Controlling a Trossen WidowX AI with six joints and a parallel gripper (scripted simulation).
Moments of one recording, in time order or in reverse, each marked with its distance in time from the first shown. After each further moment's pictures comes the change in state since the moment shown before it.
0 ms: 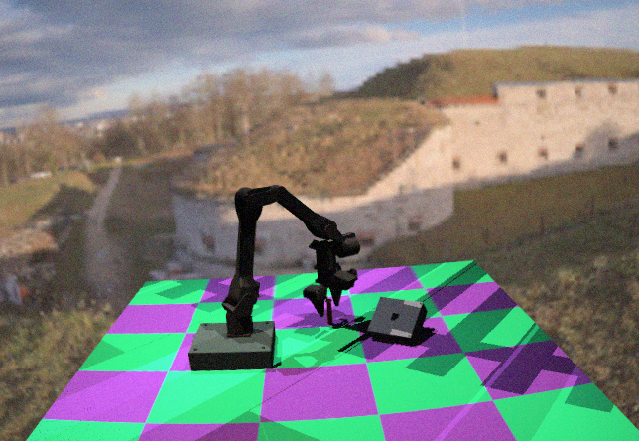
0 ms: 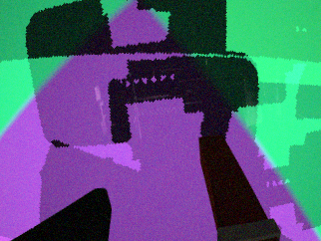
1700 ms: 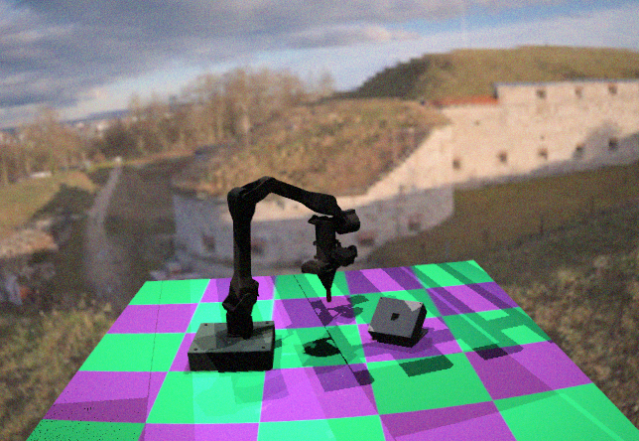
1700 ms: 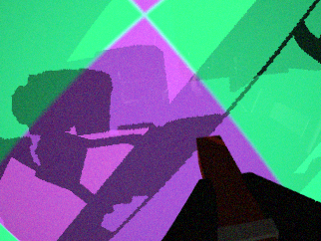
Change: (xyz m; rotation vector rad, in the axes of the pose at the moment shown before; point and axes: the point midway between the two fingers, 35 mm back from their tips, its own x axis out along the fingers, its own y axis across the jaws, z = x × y) arm -0.072 0.000 0.002 0.011 0.007 -0.015
